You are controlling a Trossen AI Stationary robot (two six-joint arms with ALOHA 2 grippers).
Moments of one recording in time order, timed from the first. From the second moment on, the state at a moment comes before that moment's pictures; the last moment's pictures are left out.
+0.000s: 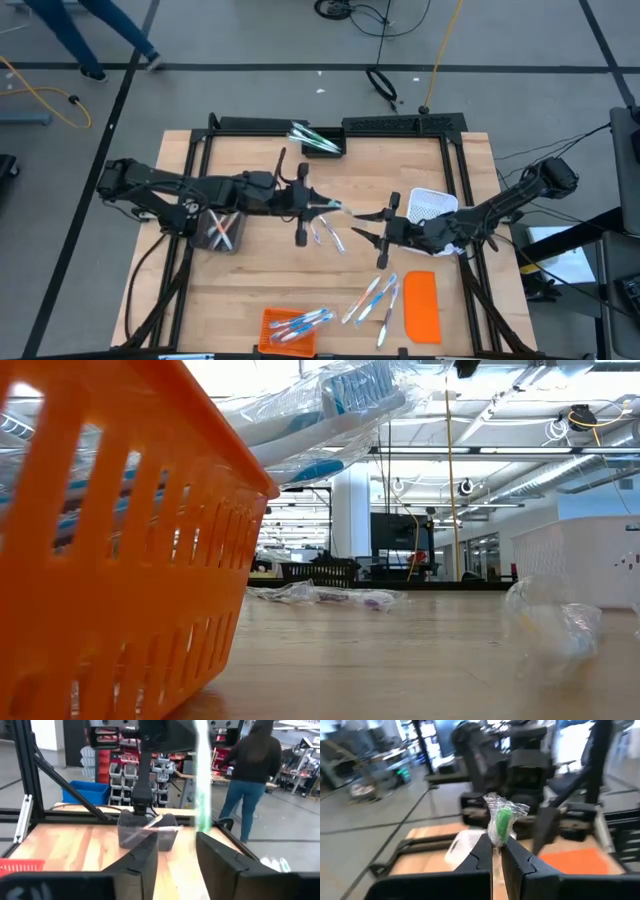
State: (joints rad) left arm -0.12 1.45 1.23 0.11 -0.13 0.15; right arm 0.44 1.21 0.70 0.47 0.66 -0.09
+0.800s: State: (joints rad) left arm 0.35 1.52 1.23 0.04 -0.11 0.13; right arm 0.45 1.21 0.70 0.35 0.65 -0.11
